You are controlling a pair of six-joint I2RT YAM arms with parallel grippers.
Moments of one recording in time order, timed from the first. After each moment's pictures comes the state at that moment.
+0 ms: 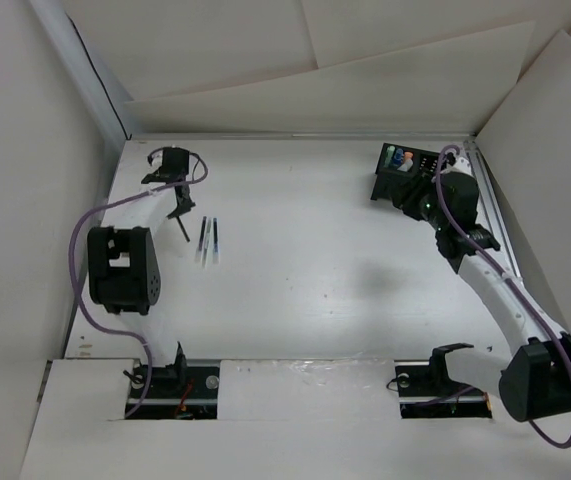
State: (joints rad) left arm -0.03 1.84 1.31 -0.55 -0.39 -0.42; right arm 0.16 1.14 0.88 -0.07 -0.05 0.63
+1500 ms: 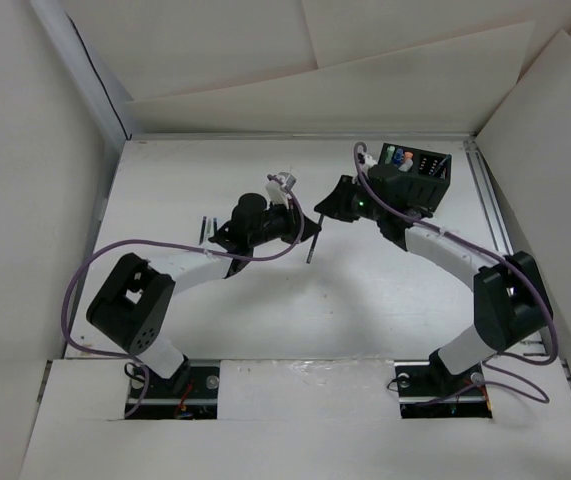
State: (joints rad) left arm -0.63 1.56 0.83 0.49 0.39 -0.56; right arm 0.45 1.55 1.04 0.09 -0.34 0.63
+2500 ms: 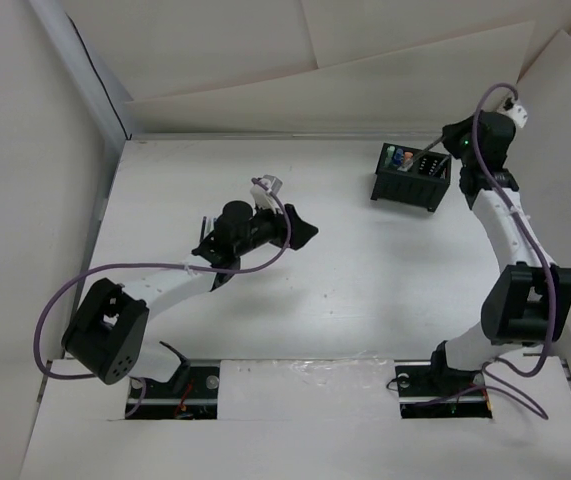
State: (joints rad) left arm -0.62 1.38 0.73 0.48 0.31 -0.50; right arm -0.07 1.53 1.29 0.03 0.01 0.68
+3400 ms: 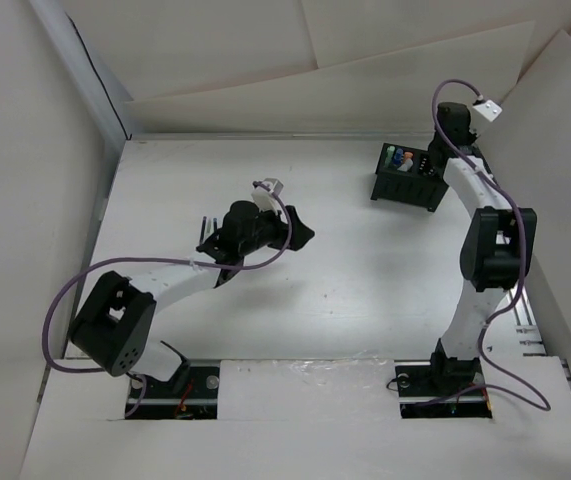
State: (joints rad) left arm -0.62 1.42 0.74 0.37 0.23 -0.51; right arm -0.02 1.97 1.66 -0.16 0.65 0.52
